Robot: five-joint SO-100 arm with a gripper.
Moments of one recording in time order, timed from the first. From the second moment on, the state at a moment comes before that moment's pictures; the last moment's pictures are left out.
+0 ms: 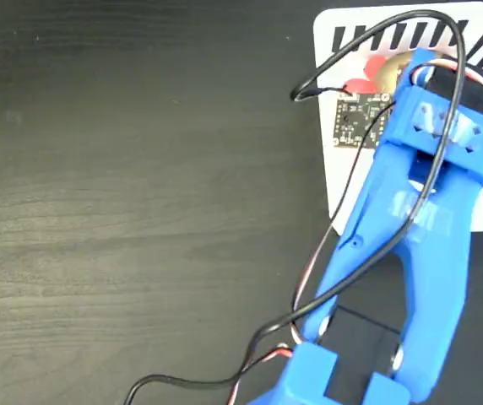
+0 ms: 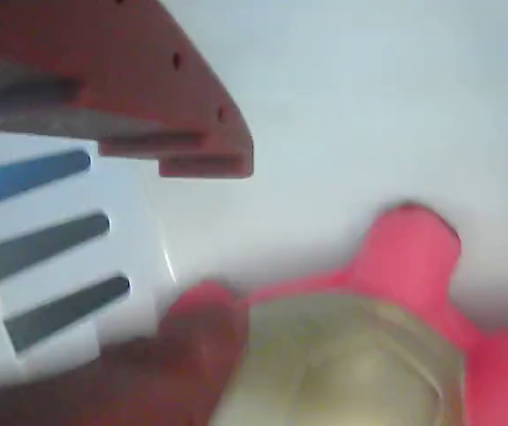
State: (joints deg) arm 33.4 71.5 79.7 72.9 -19.0
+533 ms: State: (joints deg) arm 21.4 92.6 84.4 52.9 6.2
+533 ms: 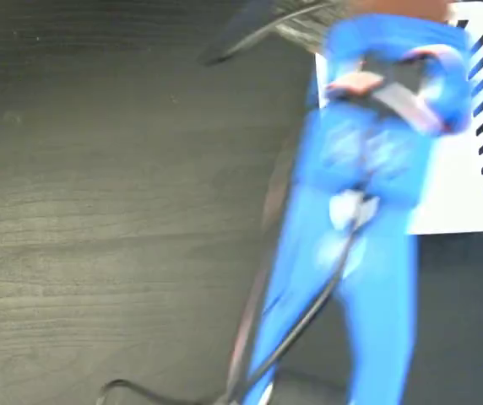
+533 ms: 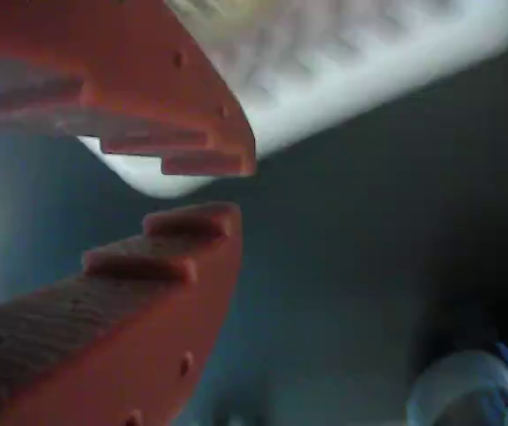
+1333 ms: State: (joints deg) arm -4.0 148.1 143.9 45.8 1.3
